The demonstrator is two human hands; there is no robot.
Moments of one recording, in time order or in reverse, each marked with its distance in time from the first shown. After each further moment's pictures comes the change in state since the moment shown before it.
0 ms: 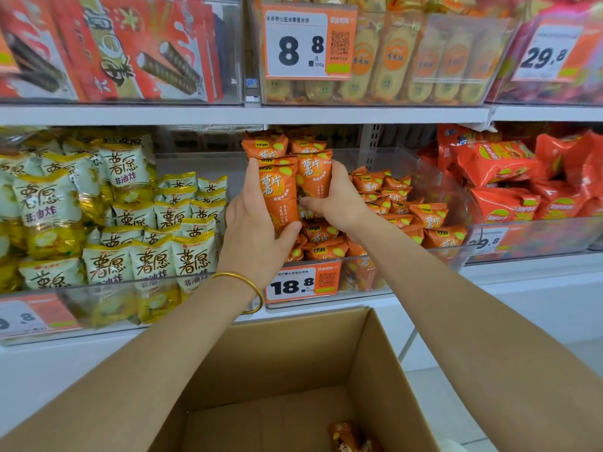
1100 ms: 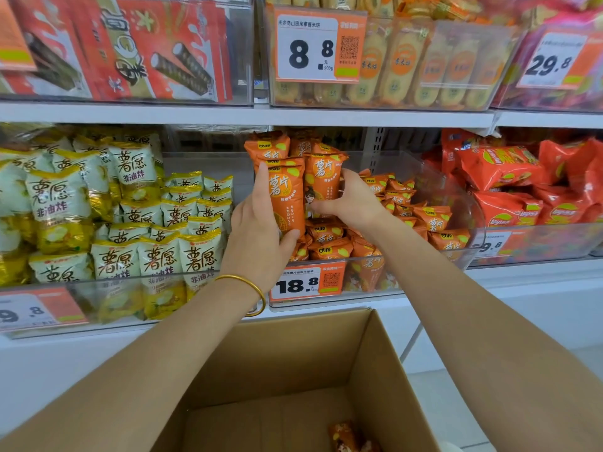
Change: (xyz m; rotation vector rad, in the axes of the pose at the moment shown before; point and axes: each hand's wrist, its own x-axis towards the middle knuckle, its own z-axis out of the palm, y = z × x) left_hand -0.006 -0.002 -0.004 0.039 -0.036 0.014; right_hand 0.003 0.006 -0.010 -0.073 -0.016 0.010
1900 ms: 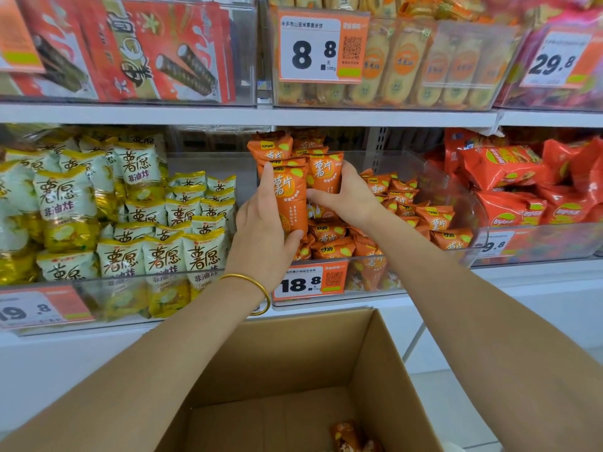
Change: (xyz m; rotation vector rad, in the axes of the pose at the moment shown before) left_hand 0.000 0.000 0.002 0.014 0.013 0.016; right_hand 0.003 -0.005 0.002 -0.061 -0.011 -0.065
